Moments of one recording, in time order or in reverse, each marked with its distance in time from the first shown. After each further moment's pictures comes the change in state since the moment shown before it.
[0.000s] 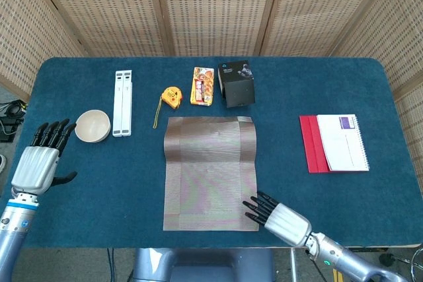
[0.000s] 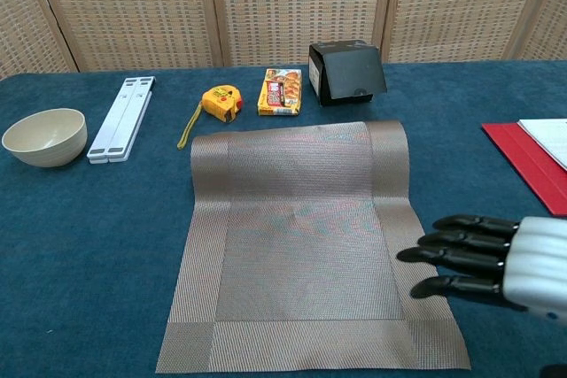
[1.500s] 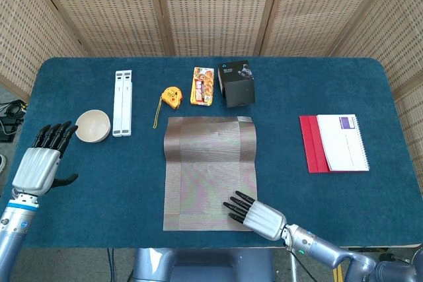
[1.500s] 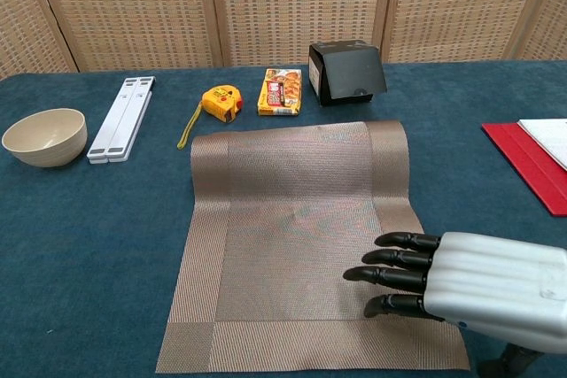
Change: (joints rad) left arm 0.020 0.009 -0.021 -0.002 0.011 -0.037 -0.018; right arm 0.134 -0.140 -0.020 0.073 0.099 -0.091 -0.085
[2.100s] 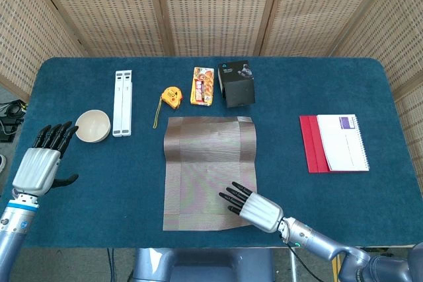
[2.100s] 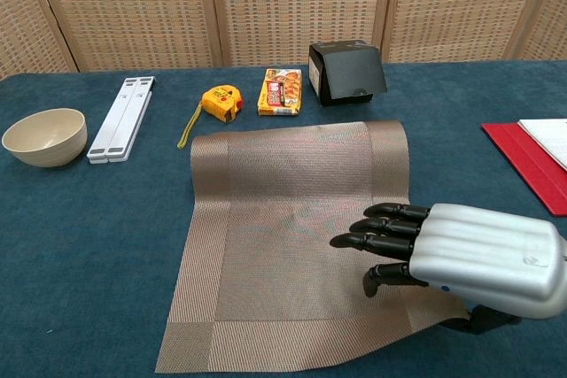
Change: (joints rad) left arm 0.003 0.003 -0.002 -0.001 0.004 -0.007 -0.006; right arm 0.020 -0.028 0.013 0.043 0.013 0.071 0.067
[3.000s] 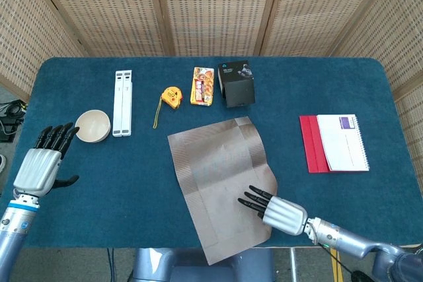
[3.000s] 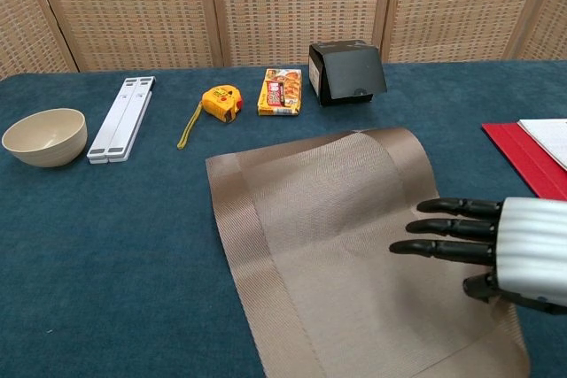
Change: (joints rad) left arm 0.002 -0.002 -0.002 -0.003 -0.005 -0.009 0.009; right arm 0.002 0.112 -0.103 0.193 -0.174 0.204 -0.035
